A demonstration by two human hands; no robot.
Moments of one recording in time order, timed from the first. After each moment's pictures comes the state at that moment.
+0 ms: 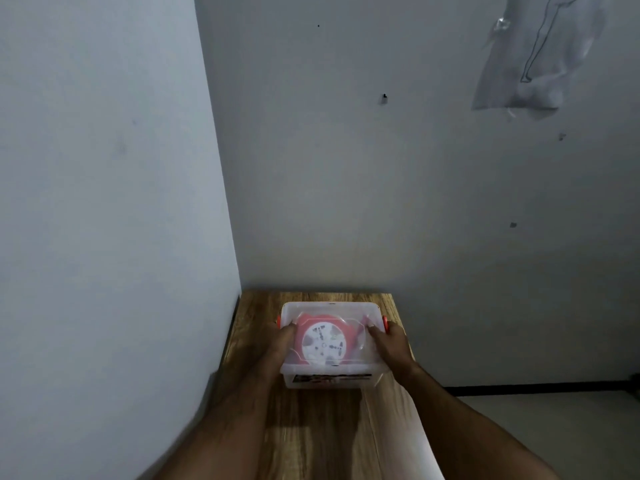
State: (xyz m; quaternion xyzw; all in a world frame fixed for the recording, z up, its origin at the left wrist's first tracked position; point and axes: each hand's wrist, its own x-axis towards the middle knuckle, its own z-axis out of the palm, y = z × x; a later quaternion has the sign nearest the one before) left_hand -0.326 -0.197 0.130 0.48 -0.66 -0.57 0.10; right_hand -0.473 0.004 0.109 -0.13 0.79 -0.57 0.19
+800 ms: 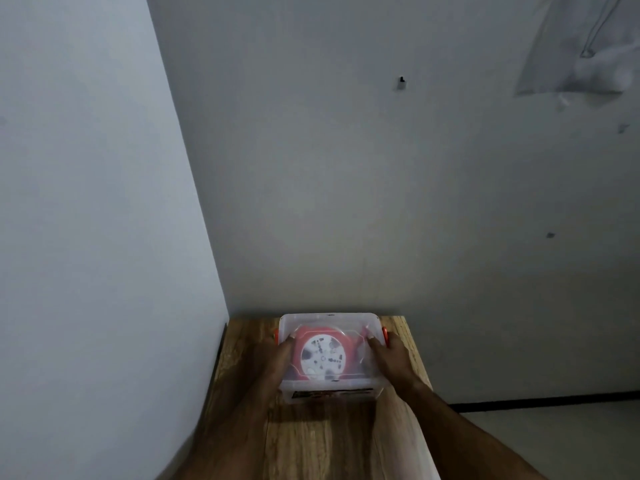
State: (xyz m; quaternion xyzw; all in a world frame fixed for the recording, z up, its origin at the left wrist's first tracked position) left_hand -0.407 -0.267 0.095 0.49 -0.70 -0.52 0.06; right_hand -0.557 -0.068 0.072 -0.14 0.80 -0.54 0.21
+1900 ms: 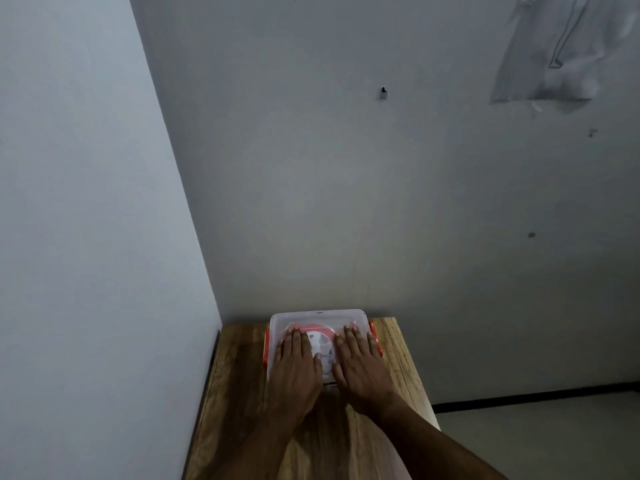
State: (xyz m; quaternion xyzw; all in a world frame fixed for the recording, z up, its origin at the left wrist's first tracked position) left_hand -0.411 -0.206 0.086 0.27 -0.95 -0.09 0.07; right_hand -0.519 -0.075 0.064 -0.45 0.89 -0.04 0.02
